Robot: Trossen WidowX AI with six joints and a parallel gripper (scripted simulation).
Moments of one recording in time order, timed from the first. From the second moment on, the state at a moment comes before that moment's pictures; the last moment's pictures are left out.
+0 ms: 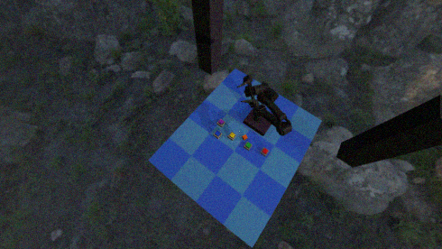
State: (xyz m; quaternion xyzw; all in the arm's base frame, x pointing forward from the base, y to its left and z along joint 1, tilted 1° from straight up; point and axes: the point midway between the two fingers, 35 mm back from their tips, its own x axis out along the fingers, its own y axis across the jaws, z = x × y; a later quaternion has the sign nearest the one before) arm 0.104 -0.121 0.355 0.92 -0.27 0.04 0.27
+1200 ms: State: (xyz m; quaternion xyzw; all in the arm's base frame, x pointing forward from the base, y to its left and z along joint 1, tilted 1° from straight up) arm 0.335 -0.066 0.273 -0.20 0.11 0.10 0.97
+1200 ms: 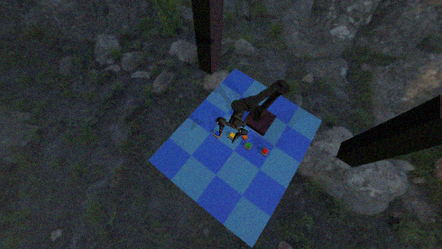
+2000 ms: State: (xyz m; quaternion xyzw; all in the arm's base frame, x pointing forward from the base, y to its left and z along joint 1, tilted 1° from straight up) arm 0.198 0.183 0.120 0.02 0.69 0.02 0.72
